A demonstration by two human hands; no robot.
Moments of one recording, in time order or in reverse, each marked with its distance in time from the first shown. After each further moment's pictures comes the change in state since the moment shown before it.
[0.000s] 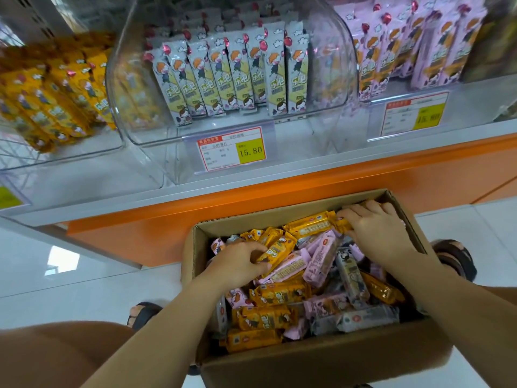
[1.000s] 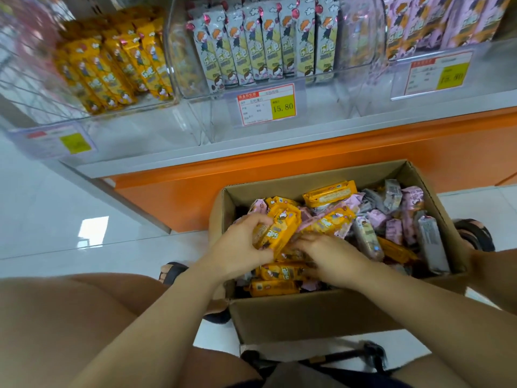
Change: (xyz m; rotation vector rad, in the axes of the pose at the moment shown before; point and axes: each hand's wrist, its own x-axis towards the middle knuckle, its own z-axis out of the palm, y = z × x) left_hand -0.085 -0.012 0.006 -0.198 0.193 0.089; right_hand -0.045 -0.123 -0.012 0.389 -0.463 -0.334
